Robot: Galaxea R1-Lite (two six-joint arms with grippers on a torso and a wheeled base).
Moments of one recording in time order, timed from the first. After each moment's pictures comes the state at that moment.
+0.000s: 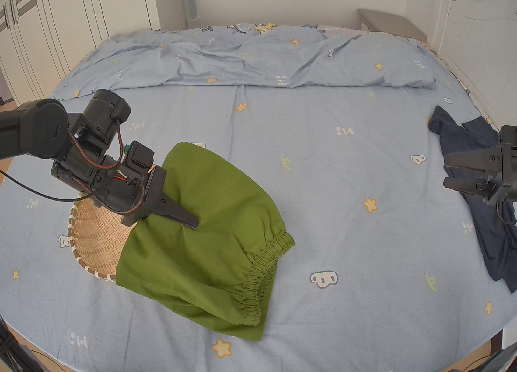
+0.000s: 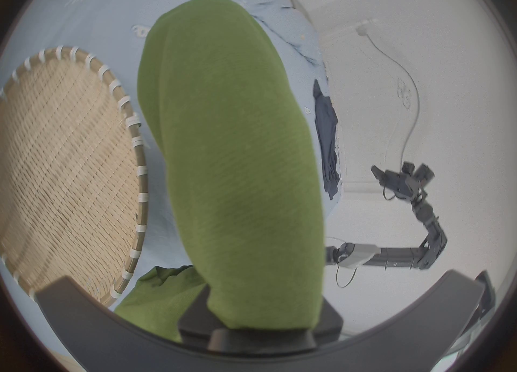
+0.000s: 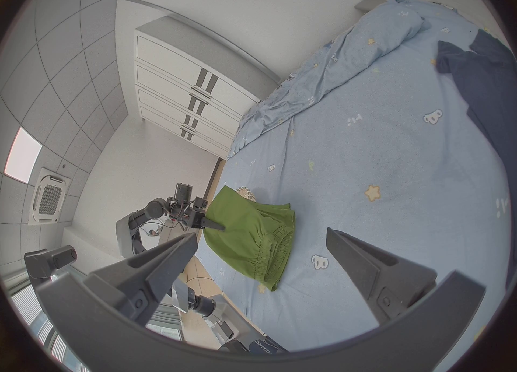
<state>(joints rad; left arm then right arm) -0.27 1.81 -1.46 0.67 -0.69 -0.23 -0.01 1.30 -0.93 0.10 0.87 0.38</state>
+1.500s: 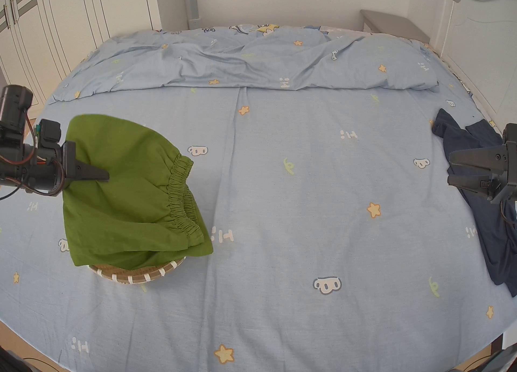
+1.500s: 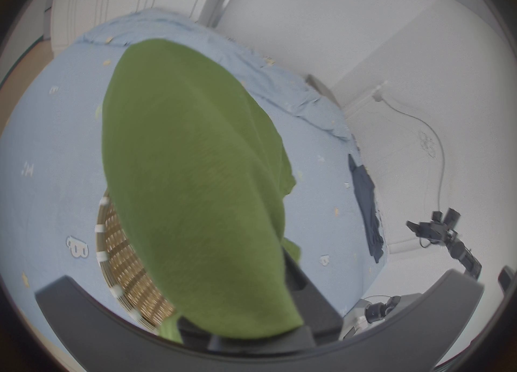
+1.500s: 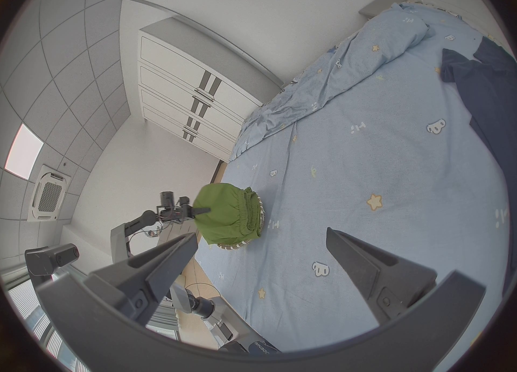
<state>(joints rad) 0.10 1.54 -1.23 0.38 -0.59 -0.16 -0.01 1.27 -0.92 0.10 0.87 0.39</state>
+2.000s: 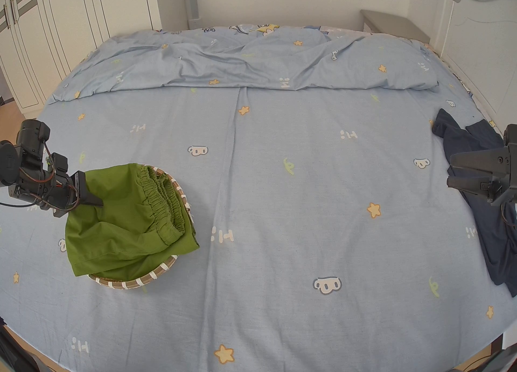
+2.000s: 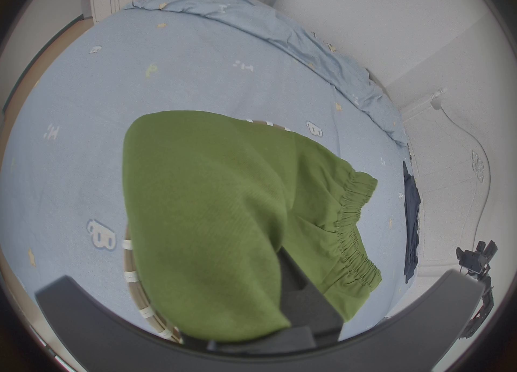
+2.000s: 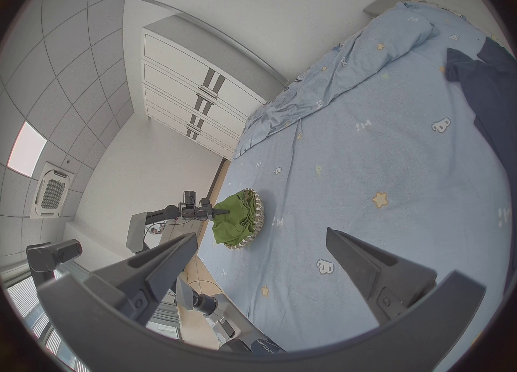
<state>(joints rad) 0.21 1.76 -1.20 0.31 -0.43 -0.16 0.02 1.25 -0.92 0.10 0.87 0.39</state>
